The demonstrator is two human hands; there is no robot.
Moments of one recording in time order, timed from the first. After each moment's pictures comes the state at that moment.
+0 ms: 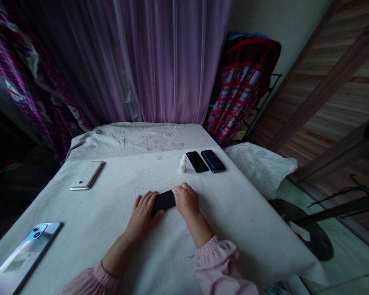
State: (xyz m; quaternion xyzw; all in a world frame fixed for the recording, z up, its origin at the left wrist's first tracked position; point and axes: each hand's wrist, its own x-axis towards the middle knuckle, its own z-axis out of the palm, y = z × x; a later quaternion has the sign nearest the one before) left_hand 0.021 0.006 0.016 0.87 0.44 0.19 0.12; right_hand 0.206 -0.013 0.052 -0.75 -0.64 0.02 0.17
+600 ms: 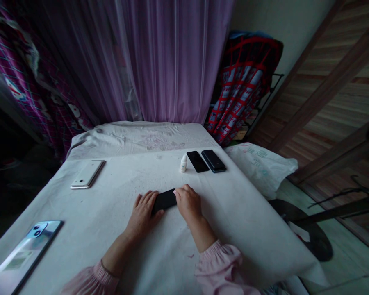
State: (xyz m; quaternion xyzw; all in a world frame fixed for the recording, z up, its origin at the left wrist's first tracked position) left_hand 0.020 0.007 0.016 0.87 0.44 0.20 0.13; right_hand 0.207 -0.021 0.052 -0.75 -0.64 0.03 0.17
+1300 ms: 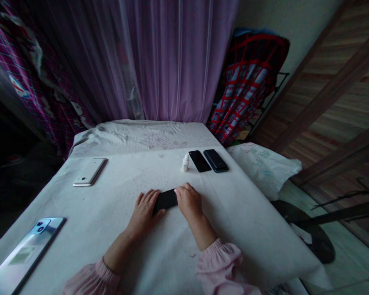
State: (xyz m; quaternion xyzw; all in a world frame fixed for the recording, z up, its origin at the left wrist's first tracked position) left_hand 0.020 0.006 0.020 0.87 0.44 0.19 0.14; right_hand 0.205 -0.018 0.053 -0.75 -0.64 0.02 0.16
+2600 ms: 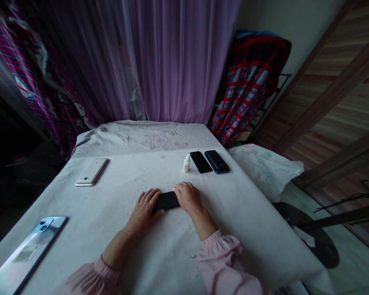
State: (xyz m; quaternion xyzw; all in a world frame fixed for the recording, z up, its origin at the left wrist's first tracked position) left_hand 0.012 0.015 0.013 0.88 0.41 0.18 0.14; right_hand 0.213 0.001 0.051 -0.70 -0.69 0.07 0.19
